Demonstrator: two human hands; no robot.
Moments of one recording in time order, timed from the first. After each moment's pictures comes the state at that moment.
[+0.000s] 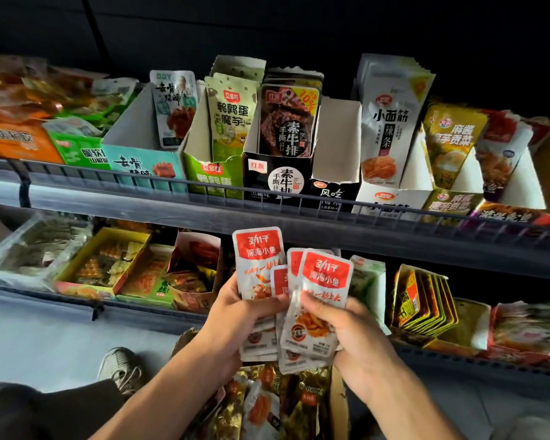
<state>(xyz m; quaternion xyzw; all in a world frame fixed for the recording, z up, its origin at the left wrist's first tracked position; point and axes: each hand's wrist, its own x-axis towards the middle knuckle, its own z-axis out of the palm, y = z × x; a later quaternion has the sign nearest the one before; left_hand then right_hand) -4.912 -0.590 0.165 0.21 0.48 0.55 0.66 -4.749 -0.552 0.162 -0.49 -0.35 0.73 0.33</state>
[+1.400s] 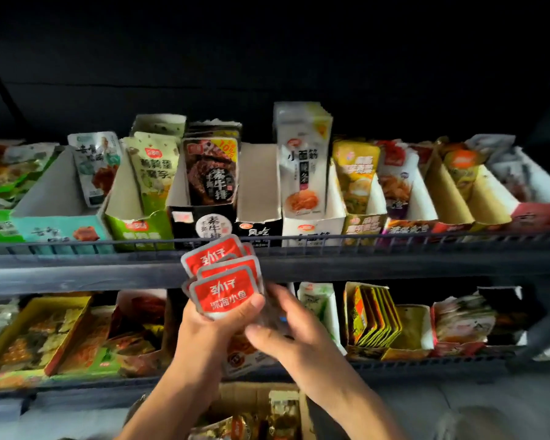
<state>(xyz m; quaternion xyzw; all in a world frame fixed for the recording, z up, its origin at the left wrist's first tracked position) -4.868 -0.559 0.190 0.33 0.46 0.64 0.52 -4.722 -0.554 0.211 -0.38 -0.61 0.61 0.33</state>
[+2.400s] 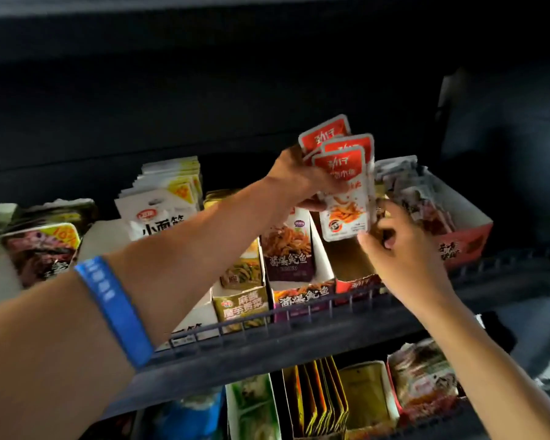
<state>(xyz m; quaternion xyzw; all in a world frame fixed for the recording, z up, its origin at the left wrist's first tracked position) -4.607 -0.287 0.353 0.64 0.50 0.38 0.45 -4.454 -0.350 0.247 -0.64 -0.62 0.04 0.44</state>
